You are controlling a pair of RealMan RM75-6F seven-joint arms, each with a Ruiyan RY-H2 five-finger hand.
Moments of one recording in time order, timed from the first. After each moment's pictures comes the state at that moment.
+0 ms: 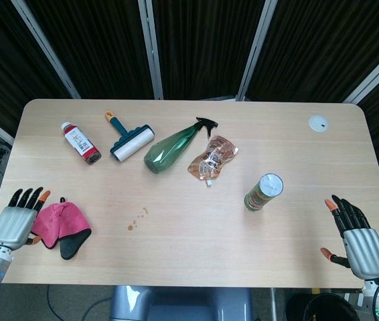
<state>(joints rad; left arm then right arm) -0.26 -1.18 -0.04 -1.62 1.27 1.11 0.52 0.07 -1.14 0.00 -1.61 -1.63 1.52 0.02</state>
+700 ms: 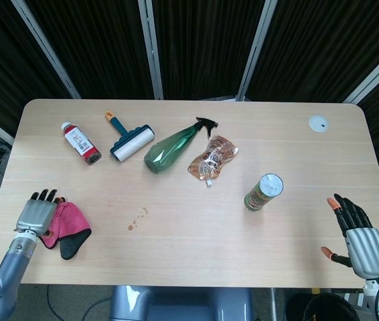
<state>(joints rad) -0.44 -1.34 -0.06 -1.53 0.88 0.96 0.80 0.07 -1.13 0.01 -1.61 -1.62 1.52 0.04</state>
